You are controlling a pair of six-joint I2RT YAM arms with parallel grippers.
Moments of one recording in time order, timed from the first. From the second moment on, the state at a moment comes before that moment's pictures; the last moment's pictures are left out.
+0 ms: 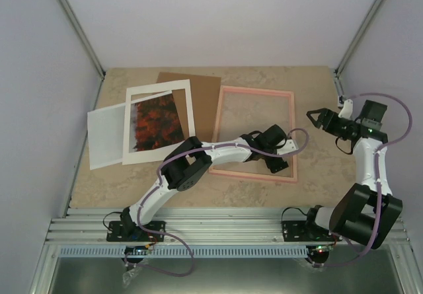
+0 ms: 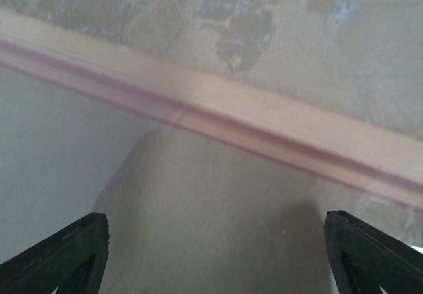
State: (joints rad) left arm -1.05 2.38 1.79 -0.23 0.15 0.23; right arm -0.40 1.25 0.95 -0.49 -0.85 0.13
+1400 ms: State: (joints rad) left arm -0.47 1.96 1.44 -0.33 0.37 -0.20; right arm -0.30 1.69 1.02 -0.48 -0.66 -0.15
